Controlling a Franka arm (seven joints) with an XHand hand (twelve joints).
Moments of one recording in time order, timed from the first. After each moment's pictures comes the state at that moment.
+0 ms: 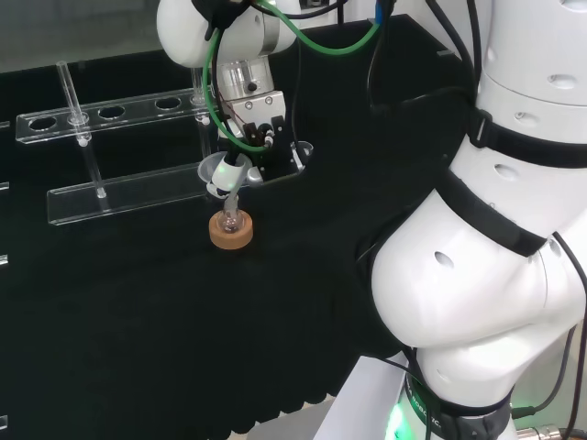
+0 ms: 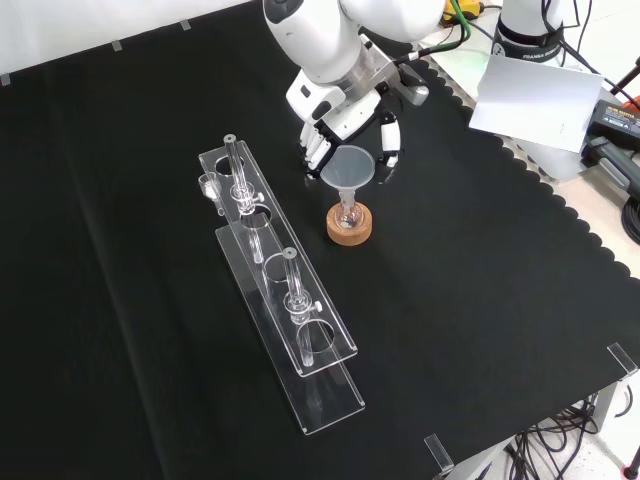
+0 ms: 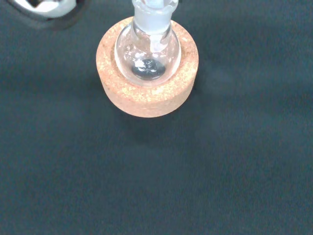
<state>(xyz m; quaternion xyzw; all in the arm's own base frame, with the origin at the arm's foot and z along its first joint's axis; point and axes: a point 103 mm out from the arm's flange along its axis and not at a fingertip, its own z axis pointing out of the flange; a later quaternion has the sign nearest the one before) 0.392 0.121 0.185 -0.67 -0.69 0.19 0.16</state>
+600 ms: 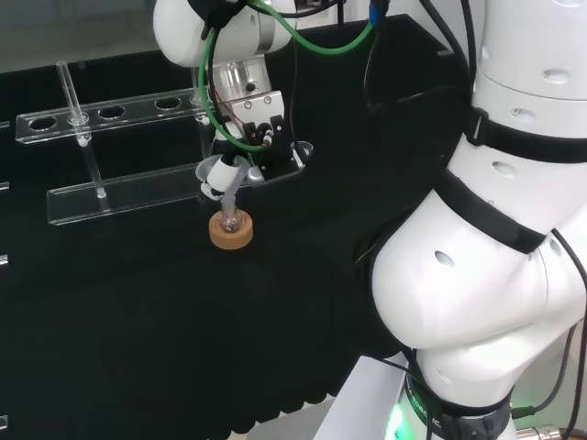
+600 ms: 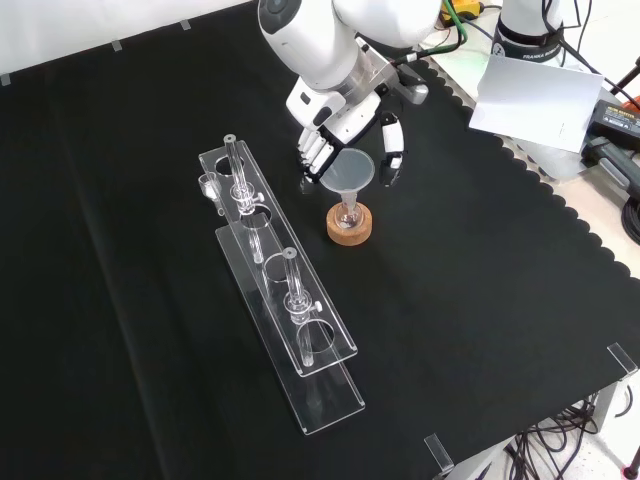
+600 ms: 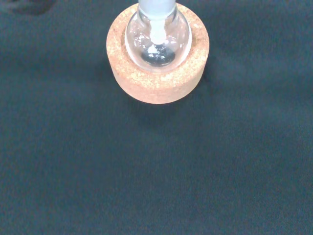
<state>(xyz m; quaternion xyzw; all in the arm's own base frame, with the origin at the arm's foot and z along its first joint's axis) 0.390 0.122 0.183 -0.65 -0.71 0.20 0.18</state>
